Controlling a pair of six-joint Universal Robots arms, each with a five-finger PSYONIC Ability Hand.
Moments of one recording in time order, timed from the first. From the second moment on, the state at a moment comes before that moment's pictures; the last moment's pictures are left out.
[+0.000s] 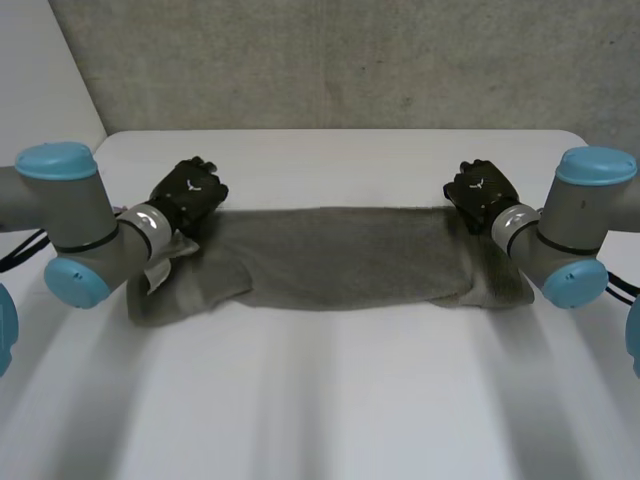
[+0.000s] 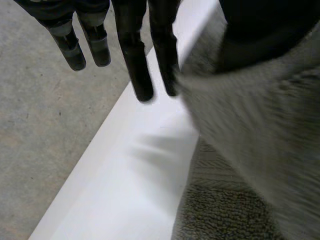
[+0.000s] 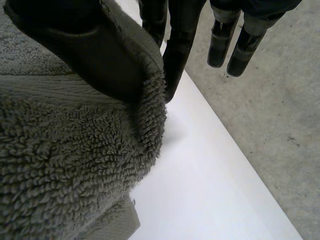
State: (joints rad) left arm 4.50 -2.46 -0.98 3.19 -1.19 3.87; right arm 1.80 -0.59 0.86 -0.05 1.30 2.47; left_hand 0.68 0.71 0.22 0.23 0.52; right_hand 1.23 1.23 0.22 0.25 1.07
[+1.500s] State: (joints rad) left arm 4.50 -1.83 -1.80 3.26 -1.51 3.42; right arm 1.63 -1.18 1.75 -0.15 1.21 2.54; left_hand 0.50 0.50 0.22 0.23 0.33; right_hand 0.59 0.58 0.22 0.25 0.42
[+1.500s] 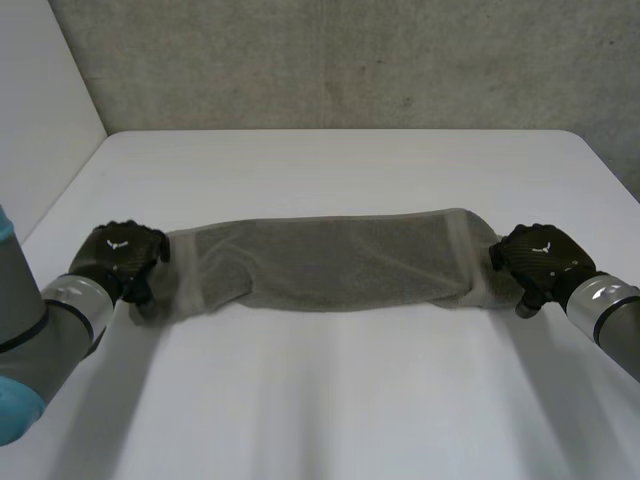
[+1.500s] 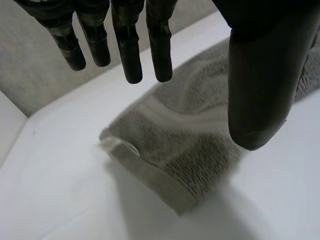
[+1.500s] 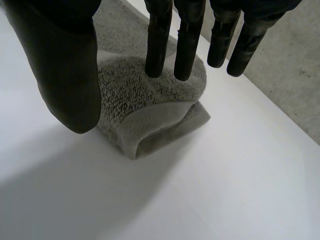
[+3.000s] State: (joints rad) left arm 4.50 -1.80 -1.85 3.38 -1.51 3.50; right arm 1.33 -1.19 1.54 -0.22 1.07 2.33; left_hand 1.18 1.17 0.22 0.23 1.00; right_hand 1.29 1.26 0.22 0.25 1.14
